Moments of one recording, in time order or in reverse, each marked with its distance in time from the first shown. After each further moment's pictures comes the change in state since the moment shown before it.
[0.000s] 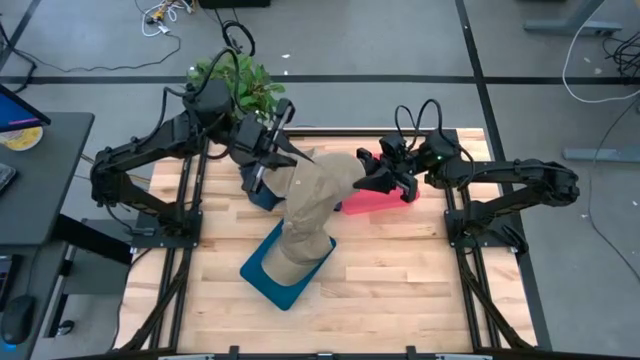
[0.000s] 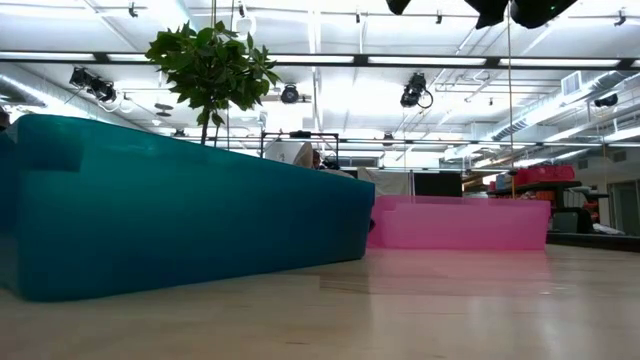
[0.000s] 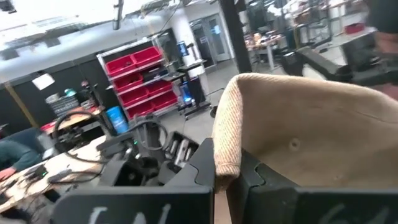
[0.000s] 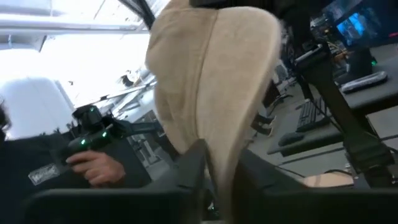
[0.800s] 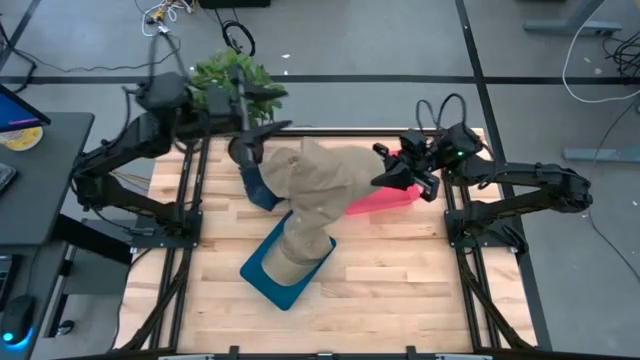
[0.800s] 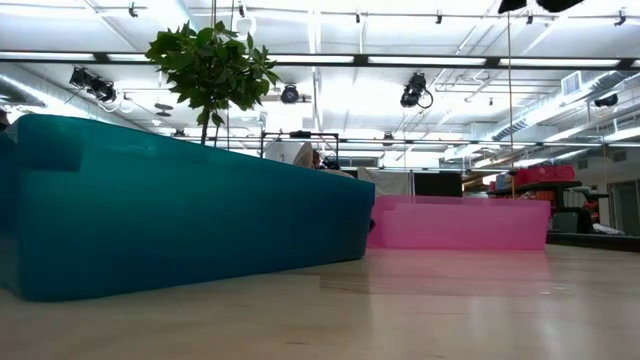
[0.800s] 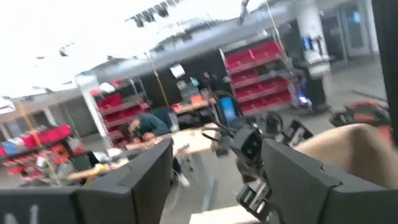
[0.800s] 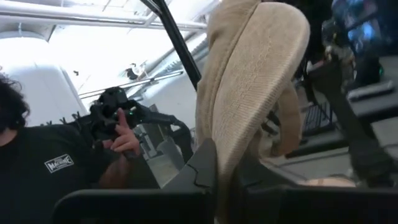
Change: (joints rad) left arm 0.000 -0.135 0.001 0.006 -0.521 -0.012; right arm -0.035 -0.153 0.002 -0.131 -0.030 -0.034
